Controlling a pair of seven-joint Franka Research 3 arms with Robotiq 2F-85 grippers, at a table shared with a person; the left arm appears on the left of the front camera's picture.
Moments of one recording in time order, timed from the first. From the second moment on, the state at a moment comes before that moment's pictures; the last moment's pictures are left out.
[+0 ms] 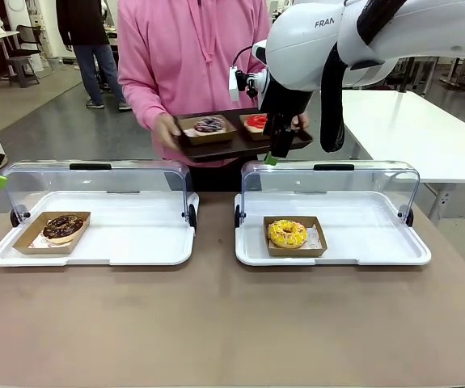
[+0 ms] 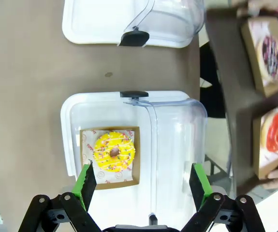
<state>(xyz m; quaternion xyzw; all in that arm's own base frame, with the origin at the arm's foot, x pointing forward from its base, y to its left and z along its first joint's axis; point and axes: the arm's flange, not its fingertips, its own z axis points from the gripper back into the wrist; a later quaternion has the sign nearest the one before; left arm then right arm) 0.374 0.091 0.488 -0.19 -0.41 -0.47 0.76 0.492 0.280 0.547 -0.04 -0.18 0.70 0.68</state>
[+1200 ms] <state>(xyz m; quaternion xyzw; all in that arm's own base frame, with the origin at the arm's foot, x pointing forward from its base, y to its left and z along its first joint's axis) 0.374 0.091 0.488 -0.19 -0.41 -0.46 0.76 0.314 -0.043 0.557 0.12 -0.42 0.45 0.78</state>
